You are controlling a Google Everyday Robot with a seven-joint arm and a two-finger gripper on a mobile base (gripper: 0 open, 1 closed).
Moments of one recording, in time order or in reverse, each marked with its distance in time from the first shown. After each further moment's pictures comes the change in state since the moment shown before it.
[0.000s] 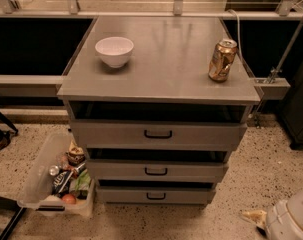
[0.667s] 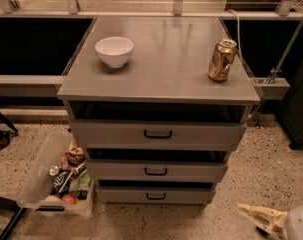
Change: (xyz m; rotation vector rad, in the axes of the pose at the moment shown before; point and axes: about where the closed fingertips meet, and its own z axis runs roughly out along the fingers) arm -0.095 0.098 -0.100 0.119 -0.079 -0.281
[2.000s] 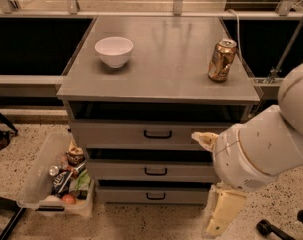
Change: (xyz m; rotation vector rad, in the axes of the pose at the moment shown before) arm -0.060 -0.146 0.011 0.239 0.067 -0.023
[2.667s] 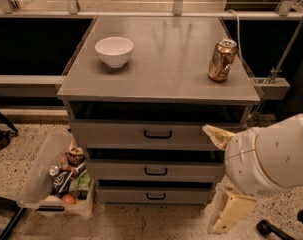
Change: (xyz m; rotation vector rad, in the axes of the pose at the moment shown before) arm 0.010 -0.007 -0.017 0.157 0.014 -0.023
